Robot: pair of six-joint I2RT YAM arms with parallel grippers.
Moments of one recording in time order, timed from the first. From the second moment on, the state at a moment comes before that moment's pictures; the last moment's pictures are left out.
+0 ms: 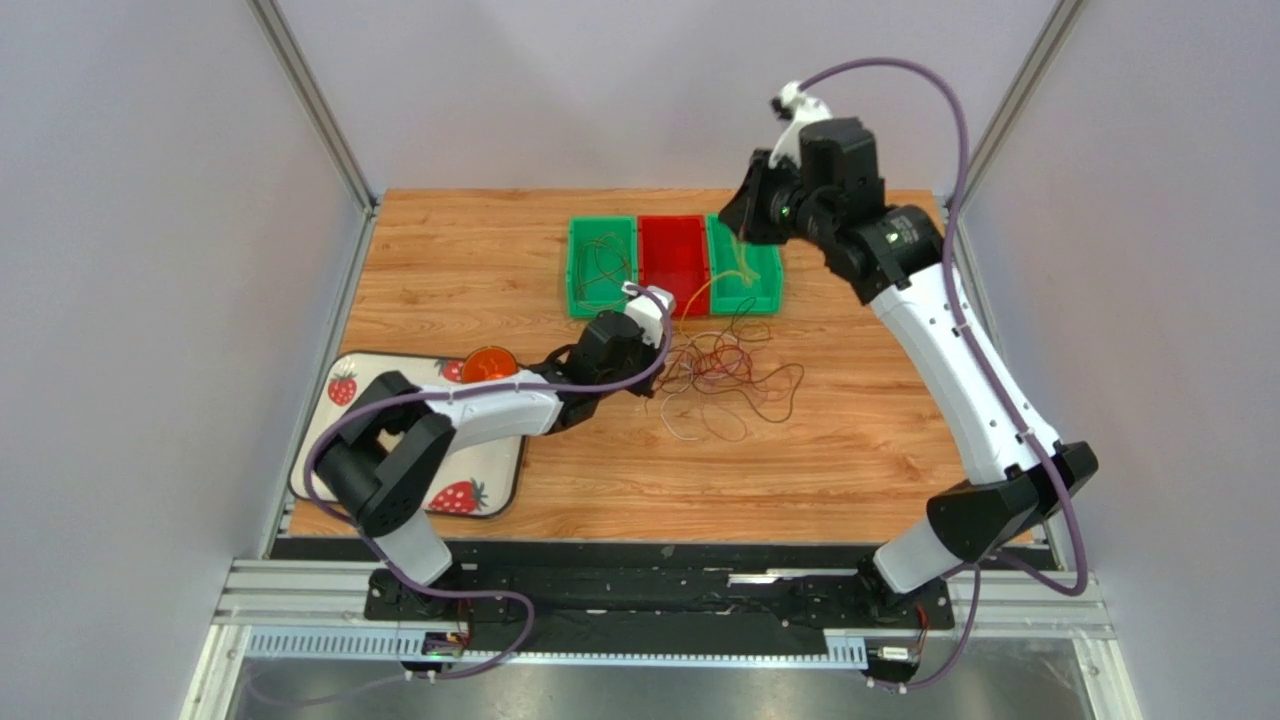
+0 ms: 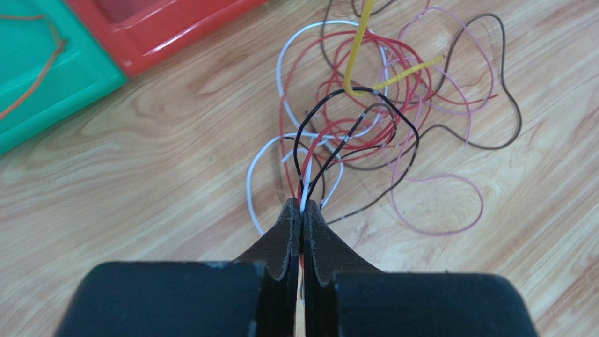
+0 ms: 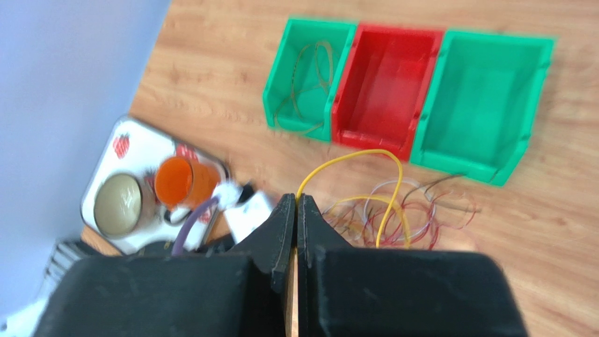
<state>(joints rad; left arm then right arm) -0.77 1.69 0.91 0.27 -0.04 -0.20 0.50 1.52 1.80 -0.73 -0.07 0.38</state>
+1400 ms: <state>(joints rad) -0.81 1.19 0.89 -0.42 -0.23 -0.37 0.35 2.14 2.20 -0.56 -0.33 0.54</state>
